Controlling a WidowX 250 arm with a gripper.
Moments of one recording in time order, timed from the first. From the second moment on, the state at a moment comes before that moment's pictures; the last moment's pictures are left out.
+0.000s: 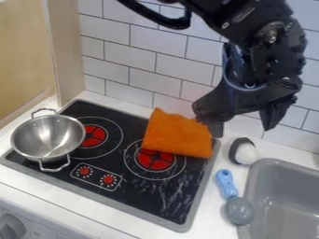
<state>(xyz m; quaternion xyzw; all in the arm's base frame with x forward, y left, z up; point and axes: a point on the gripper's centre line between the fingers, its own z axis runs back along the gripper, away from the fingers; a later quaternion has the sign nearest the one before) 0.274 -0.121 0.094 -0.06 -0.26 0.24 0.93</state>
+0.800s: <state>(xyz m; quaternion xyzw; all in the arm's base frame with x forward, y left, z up) 0.282 -0.081 0.075 -0.01 -0.22 0.35 0.91</state>
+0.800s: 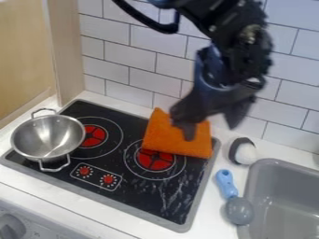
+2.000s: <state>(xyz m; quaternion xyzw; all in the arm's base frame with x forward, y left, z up) 0.339 -0.044 0.033 0.04 -0.15 0.45 0.88</state>
